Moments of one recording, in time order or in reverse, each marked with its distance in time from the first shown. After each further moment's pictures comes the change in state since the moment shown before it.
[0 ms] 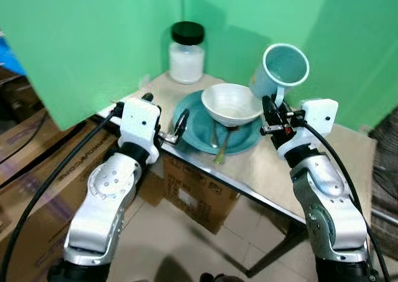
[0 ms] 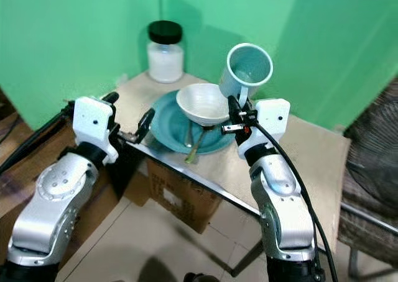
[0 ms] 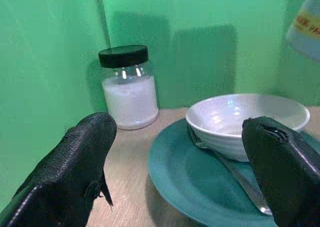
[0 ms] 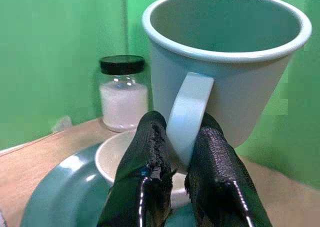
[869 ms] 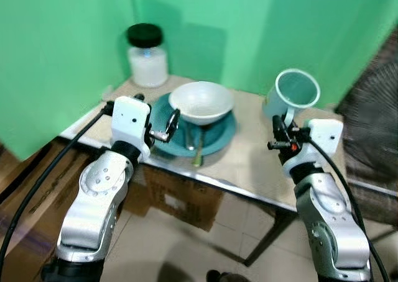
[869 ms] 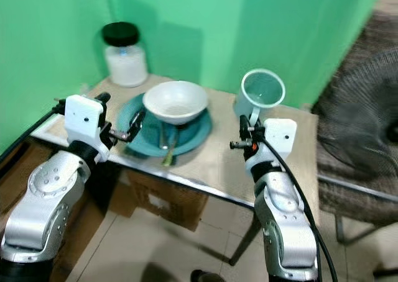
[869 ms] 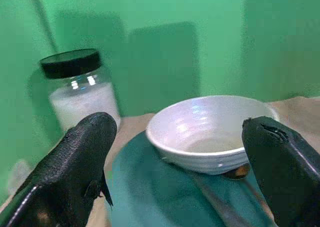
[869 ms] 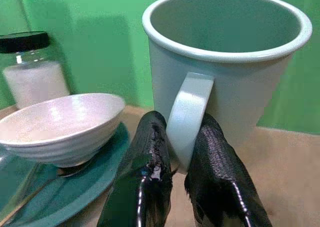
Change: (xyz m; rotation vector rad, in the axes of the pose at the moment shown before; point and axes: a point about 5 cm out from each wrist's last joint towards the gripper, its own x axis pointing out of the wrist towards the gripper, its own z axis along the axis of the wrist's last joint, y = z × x) left arm 0.000 0.011 -0.004 -0.020 0.021 0.025; right arm -0.021 -0.012 -0.020 -0.003 0.078 -0.120
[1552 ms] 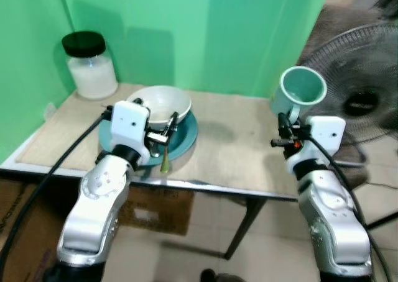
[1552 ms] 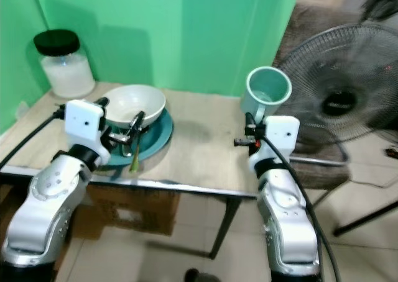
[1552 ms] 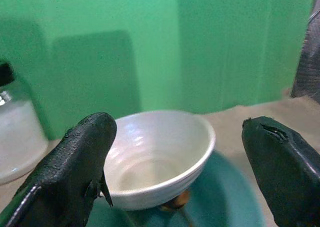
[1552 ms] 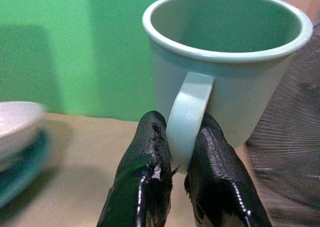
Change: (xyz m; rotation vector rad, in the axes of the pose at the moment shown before) left arm -0.007 0.005 -0.014 -0.013 0.041 0.056; right arm 0.004 0.007 -0.003 -0.032 0.000 0.004
